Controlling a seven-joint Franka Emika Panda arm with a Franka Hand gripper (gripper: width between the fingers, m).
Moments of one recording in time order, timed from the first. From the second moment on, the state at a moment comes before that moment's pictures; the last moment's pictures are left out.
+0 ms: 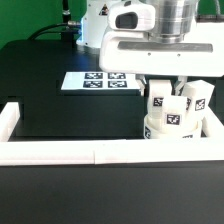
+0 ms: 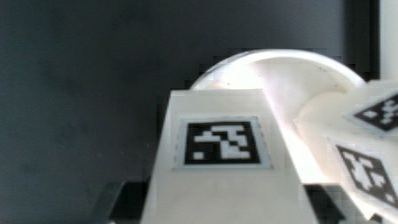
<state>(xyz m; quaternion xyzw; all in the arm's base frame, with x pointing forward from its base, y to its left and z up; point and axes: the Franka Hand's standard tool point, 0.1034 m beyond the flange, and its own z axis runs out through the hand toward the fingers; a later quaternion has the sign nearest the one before) 0.594 0.052 0.071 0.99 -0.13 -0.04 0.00</state>
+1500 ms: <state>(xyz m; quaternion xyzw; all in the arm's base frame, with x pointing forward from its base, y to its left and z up) 0.626 0.051 0.073 0.55 -0.83 -0.03 -0.11</state>
